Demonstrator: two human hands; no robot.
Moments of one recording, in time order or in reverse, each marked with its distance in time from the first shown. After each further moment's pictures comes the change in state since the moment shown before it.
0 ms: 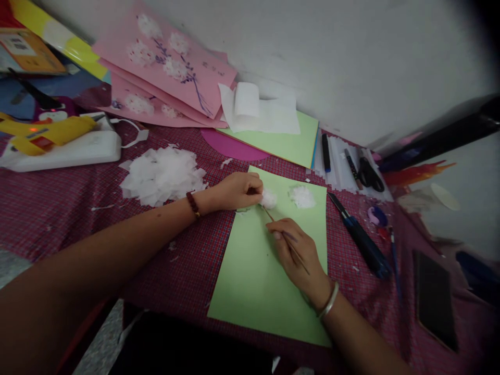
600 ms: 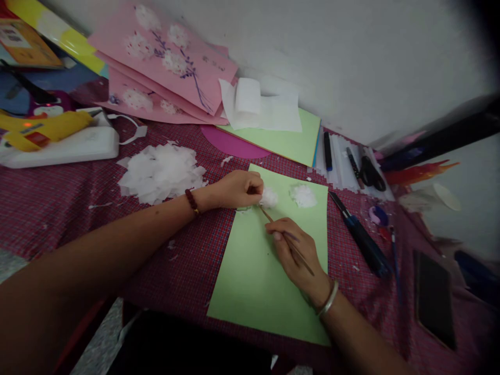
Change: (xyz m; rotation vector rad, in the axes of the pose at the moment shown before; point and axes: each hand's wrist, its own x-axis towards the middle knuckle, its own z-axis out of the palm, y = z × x) left_hand -0.001 0.002 -0.003 -0.061 -0.024 -0.025; right_hand 0.003 -0.002 0.000 0.045 -0.017 -0.006
